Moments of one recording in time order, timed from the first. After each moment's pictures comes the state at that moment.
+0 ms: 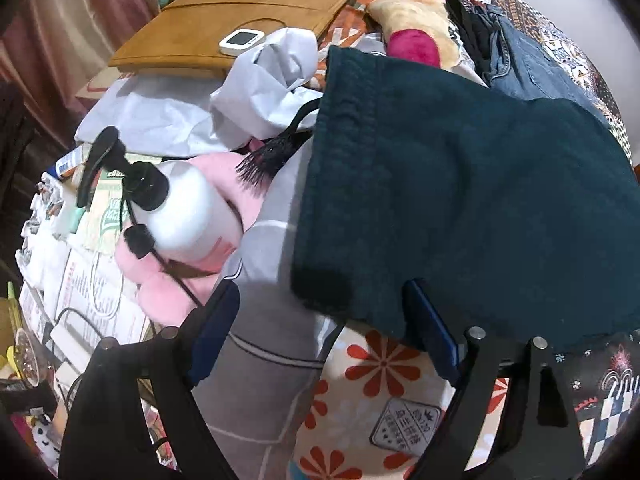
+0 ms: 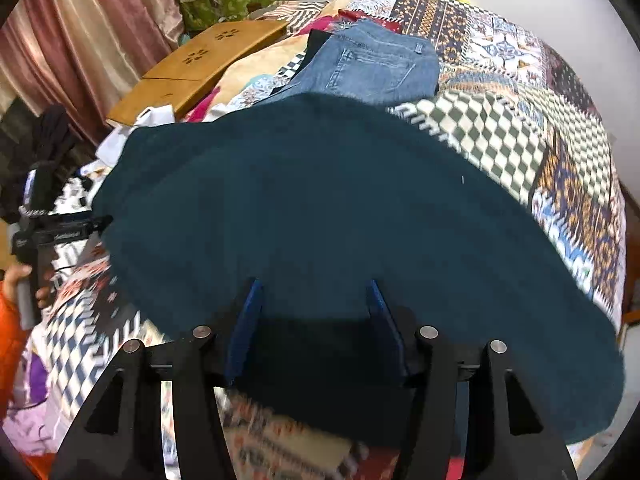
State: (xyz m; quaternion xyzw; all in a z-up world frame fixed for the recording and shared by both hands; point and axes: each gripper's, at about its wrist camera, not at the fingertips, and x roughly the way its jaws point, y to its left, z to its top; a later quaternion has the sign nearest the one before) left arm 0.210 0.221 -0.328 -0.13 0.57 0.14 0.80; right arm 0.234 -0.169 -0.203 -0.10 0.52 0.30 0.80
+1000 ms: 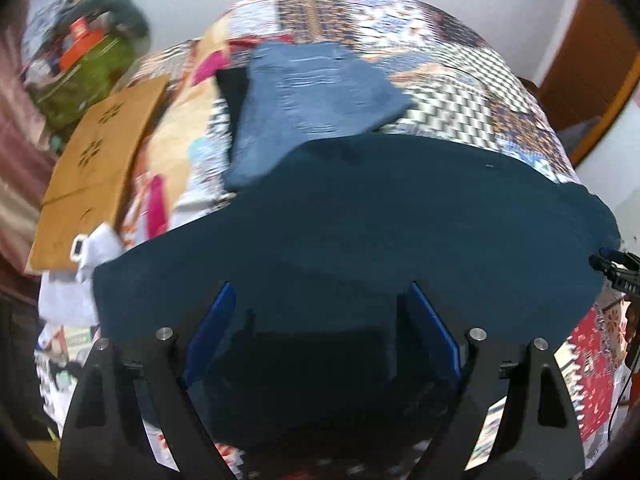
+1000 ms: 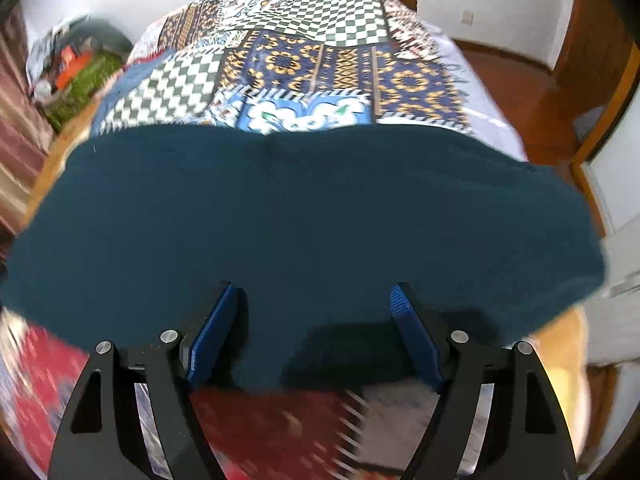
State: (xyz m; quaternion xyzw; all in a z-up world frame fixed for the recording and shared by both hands) left arm 0.317 -0.017 -0.235 0.04 0.52 -0.04 0.85; right arm 0.242 -0.416 -0.261 0.03 0.53 0.07 0.85
